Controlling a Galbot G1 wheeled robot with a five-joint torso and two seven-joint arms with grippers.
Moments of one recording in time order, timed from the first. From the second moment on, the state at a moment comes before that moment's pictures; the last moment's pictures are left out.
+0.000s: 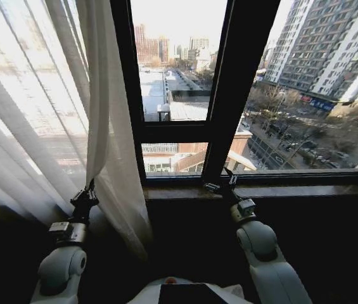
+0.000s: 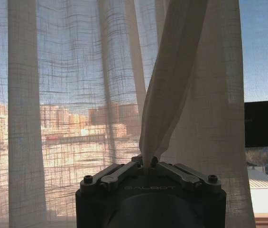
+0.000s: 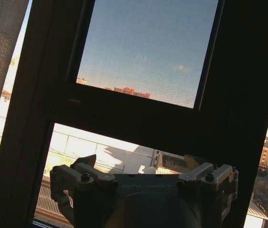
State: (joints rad) left arm 1.59 -1.37 -0.79 -2.23 -0.24 0.07 0.01; right arm -1.39 1.31 0.53 2.16 0.03 -0.19 -0.09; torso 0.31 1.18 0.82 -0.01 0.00
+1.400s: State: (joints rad) left arm 1.60 -1.40 -0.76 -2.22 -0.19 0.05 0.01; right arm -1.40 1.31 0.54 2.12 0.03 -0.16 -0.07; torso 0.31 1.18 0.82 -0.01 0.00
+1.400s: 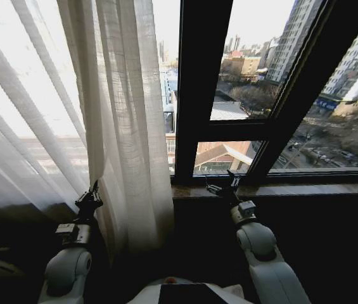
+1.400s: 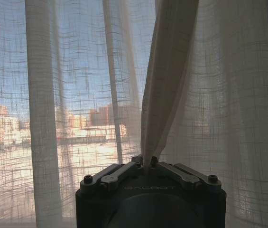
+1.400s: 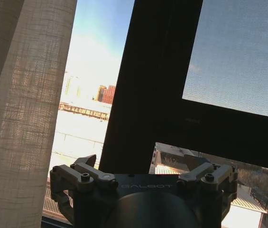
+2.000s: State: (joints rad) left arm 1.60 -1.41 -0.75 -2.21 -0.19 0.03 0.01; right arm -1.40 1.32 0.53 2.12 0.08 -0.14 -0.08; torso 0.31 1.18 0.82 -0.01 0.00
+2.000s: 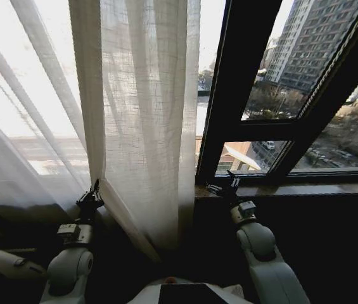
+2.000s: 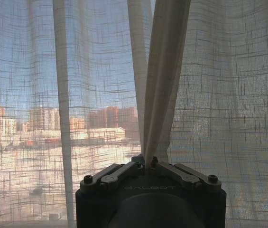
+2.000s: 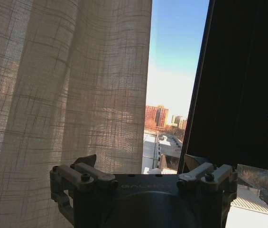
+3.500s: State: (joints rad) left arm 1.60 -1.43 -0.71 -2.20 -0.15 0.01 0.01; right arm -1.40 1.32 0.53 2.08 0.04 -0.09 -0.06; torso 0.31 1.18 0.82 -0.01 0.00
